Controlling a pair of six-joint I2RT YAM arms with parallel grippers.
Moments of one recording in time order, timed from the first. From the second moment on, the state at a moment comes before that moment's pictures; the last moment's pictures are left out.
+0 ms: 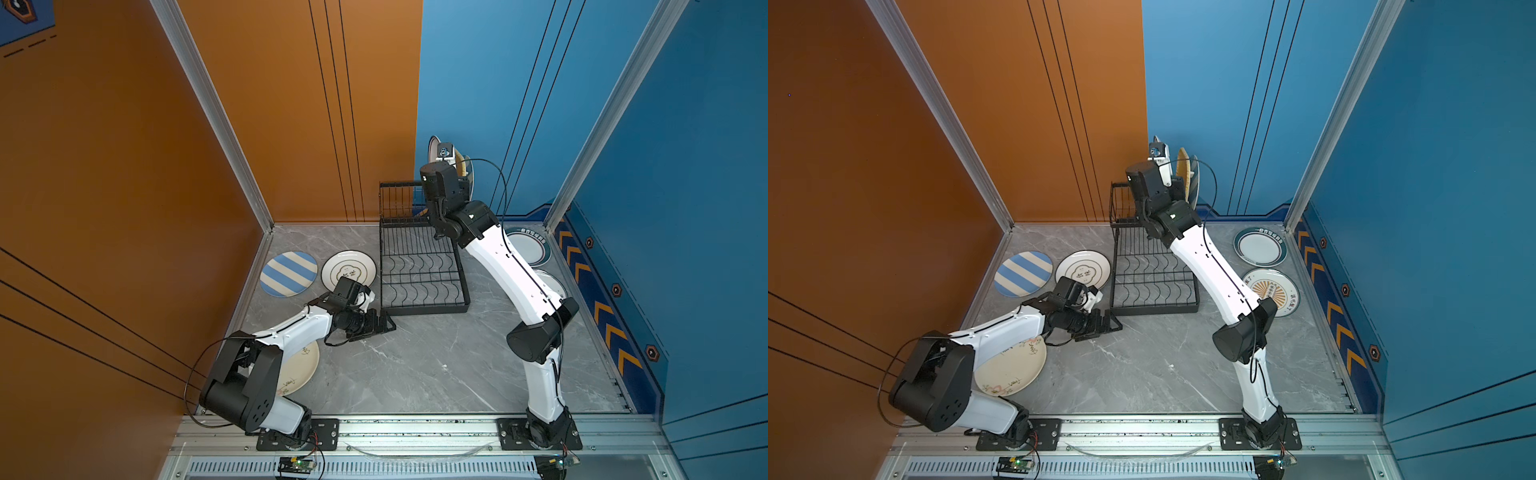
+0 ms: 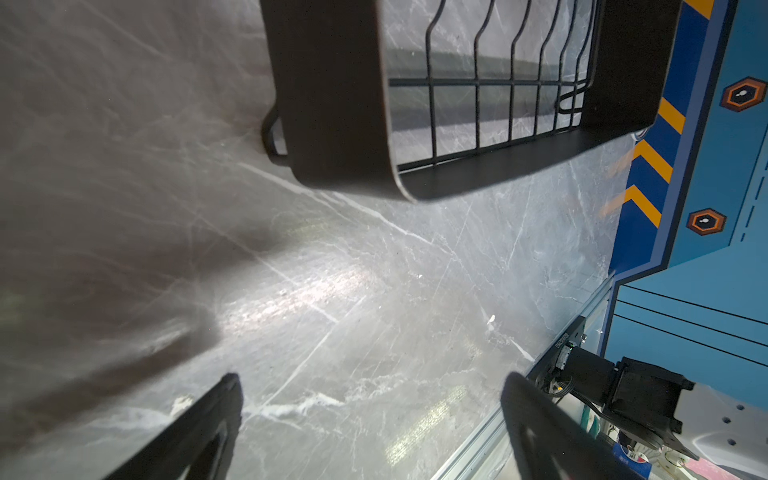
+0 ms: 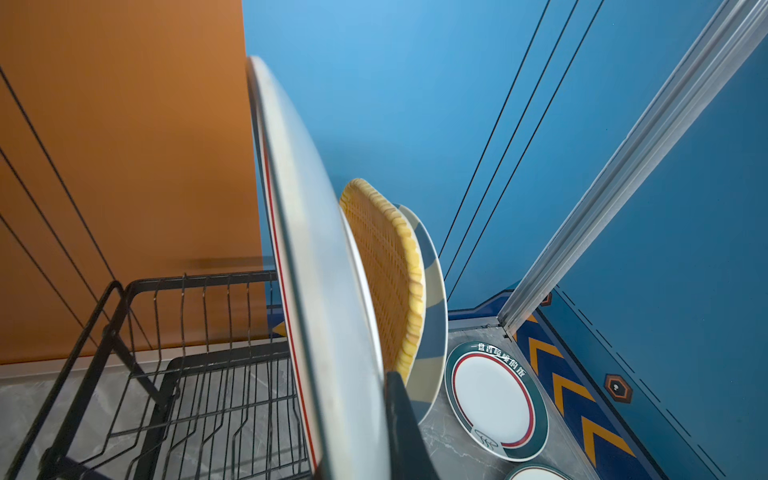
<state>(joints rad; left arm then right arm) -0.39 1.47 0.78 -0.41 0.54 -0.52 0.66 2.09 2.48 -0.71 0.92 0.08</state>
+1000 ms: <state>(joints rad) -0.37 1.47 0.78 -0.42 0.54 -0.51 0.60 2.21 2.49 -0.64 0.94 0.05</state>
